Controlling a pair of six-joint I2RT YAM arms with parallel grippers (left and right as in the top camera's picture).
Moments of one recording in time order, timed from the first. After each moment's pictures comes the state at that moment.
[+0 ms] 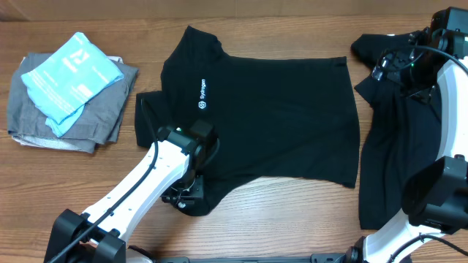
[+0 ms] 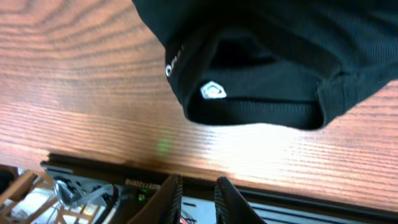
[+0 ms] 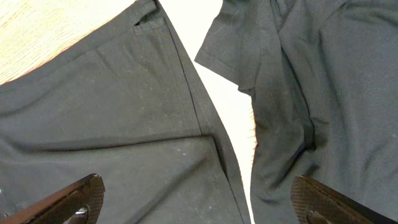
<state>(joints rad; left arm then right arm) -0.51 1.53 1.04 -1.37 -0.05 -0.56 -0.27 1.89 1.85 -1.23 -0.16 0.20</state>
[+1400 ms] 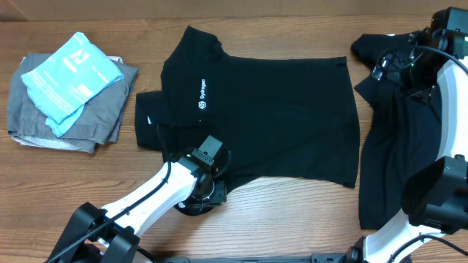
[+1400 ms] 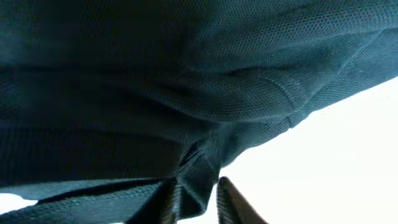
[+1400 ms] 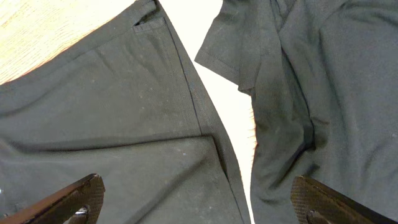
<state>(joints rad) -0.60 1.53 0.77 -0.79 0.21 -0.65 -0.27 1.89 1.85 -1.23 -0.16 0.20</state>
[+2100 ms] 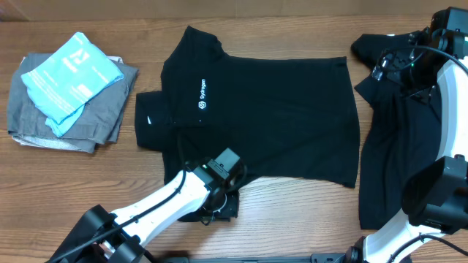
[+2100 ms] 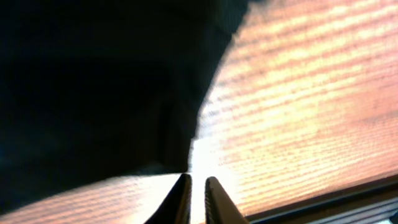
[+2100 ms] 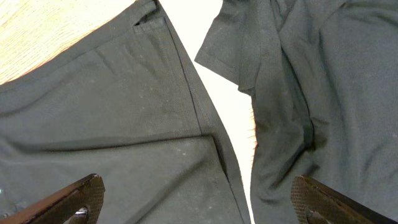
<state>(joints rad) -0.76 1.53 0.77 -0.81 0.31 -0.68 -0.27 1.89 1.85 -1.23 -0.16 0.20</state>
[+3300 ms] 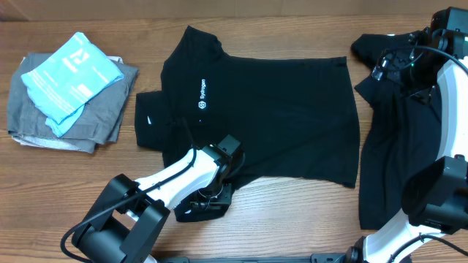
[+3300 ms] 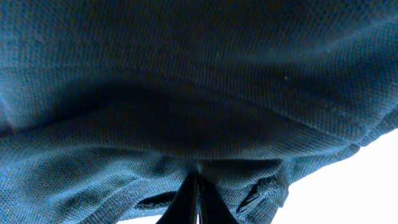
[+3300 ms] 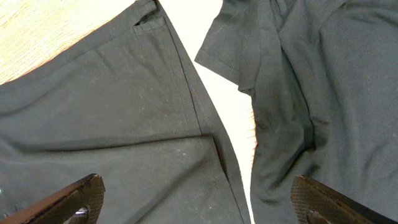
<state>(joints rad) -0.67 1.72 0.91 -0.94 0.13 -0.63 -0.27 1.89 1.85 -1.23 -0.16 0.20</state>
